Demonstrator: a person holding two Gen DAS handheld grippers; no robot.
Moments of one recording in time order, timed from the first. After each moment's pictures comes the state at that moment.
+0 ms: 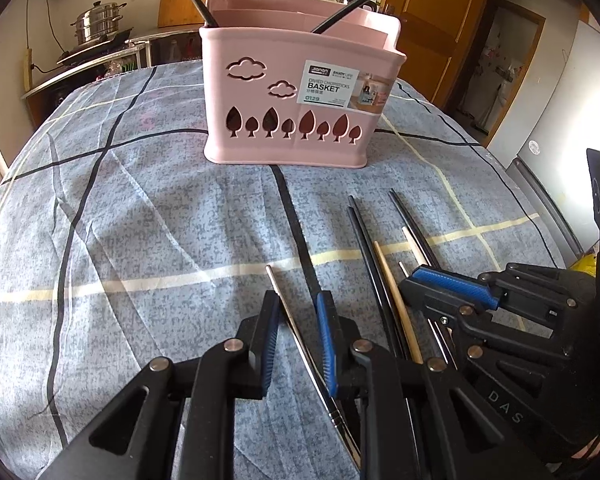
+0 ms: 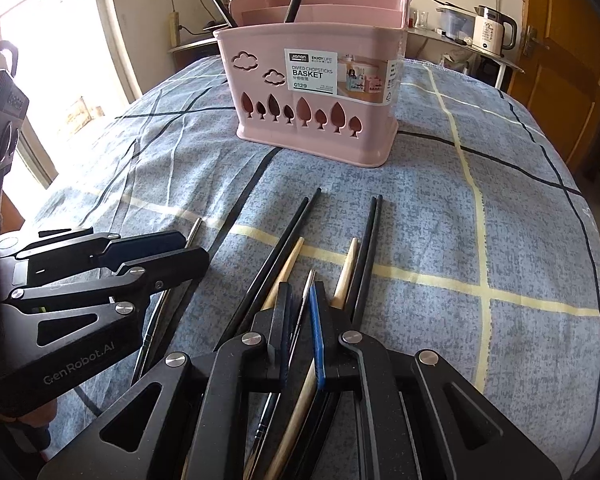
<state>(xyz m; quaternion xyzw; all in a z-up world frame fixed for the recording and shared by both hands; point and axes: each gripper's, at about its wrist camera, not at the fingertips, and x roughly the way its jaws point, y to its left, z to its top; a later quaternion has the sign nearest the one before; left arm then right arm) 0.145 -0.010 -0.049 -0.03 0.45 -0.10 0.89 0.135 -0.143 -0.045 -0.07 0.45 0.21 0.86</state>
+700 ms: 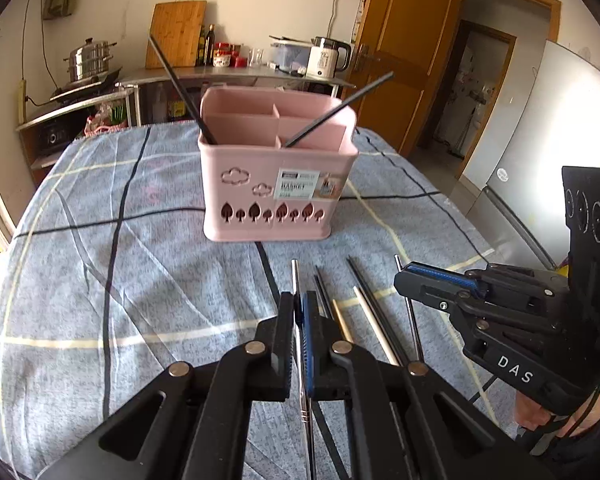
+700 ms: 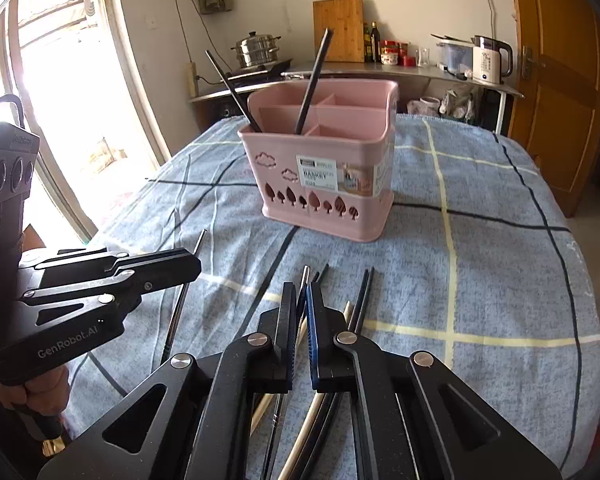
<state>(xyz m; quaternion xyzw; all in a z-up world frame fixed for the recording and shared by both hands) 0.124 0.003 0.030 -0.04 0.38 -0.14 0.91 0.125 -0.159 0.026 -0.02 0.38 0.24 0.89</state>
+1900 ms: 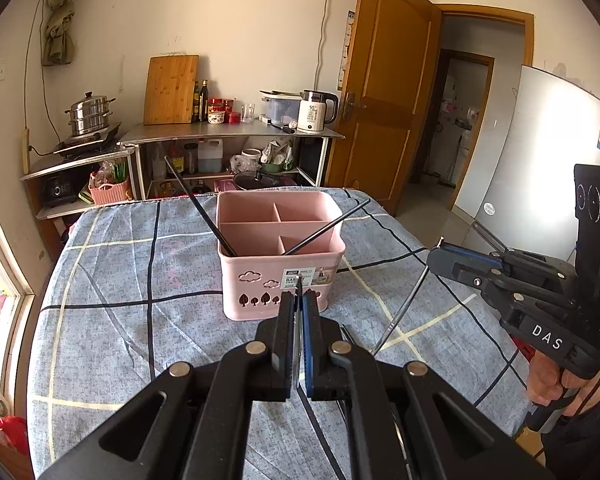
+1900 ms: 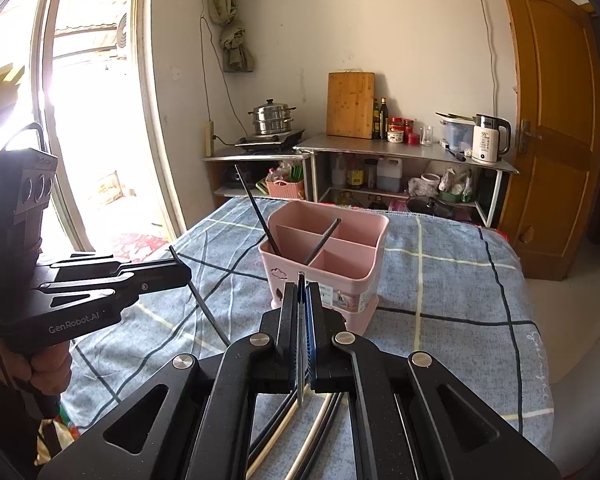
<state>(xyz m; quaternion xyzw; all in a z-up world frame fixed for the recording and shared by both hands) 0.123 0.026 0.105 -0.03 0.30 -0.15 0.94 0.111 -0.167 0.113 -0.03 0.26 0.26 0.93</state>
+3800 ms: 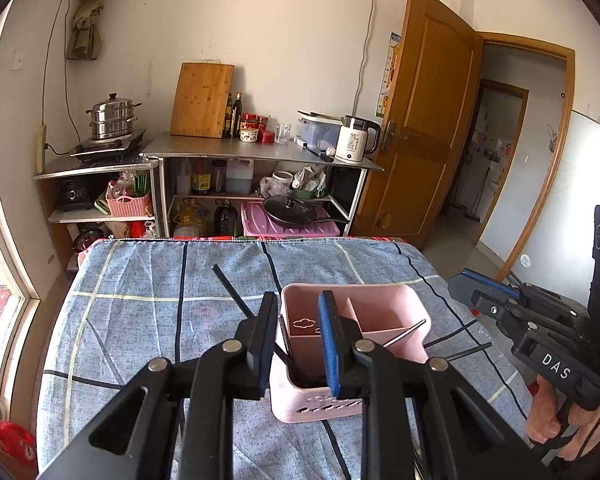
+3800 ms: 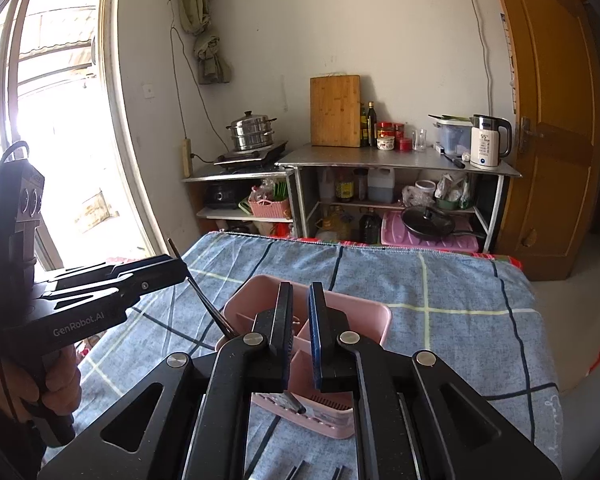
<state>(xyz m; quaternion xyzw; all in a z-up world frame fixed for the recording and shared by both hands) 0.236 0.067 0.124 -0.07 0.28 -0.10 0.95 0.228 -0.136 0.131 0.00 0.26 0.24 0.94</state>
